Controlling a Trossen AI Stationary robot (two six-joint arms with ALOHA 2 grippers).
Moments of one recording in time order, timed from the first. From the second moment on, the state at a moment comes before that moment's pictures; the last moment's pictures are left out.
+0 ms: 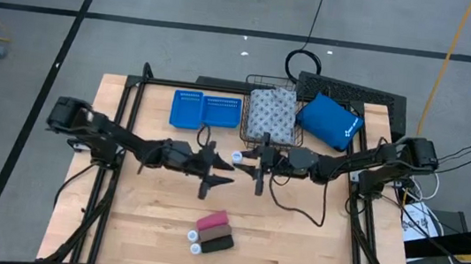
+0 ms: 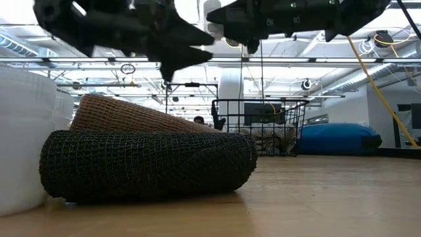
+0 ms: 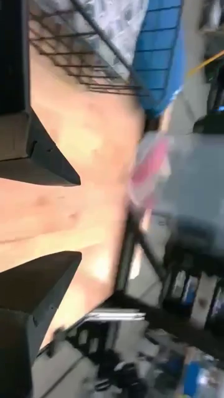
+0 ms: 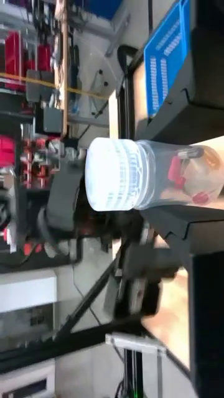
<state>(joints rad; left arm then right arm) -0.10 1.54 0.63 0.76 -0.02 -0.22 0.08 1.52 0.75 0.77 0.12 0.02</state>
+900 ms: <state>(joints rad) -0.14 1.66 1.55 -0.80 -0.06 0.05 0.13 1.59 0.74 0.62 0.10 0.05</state>
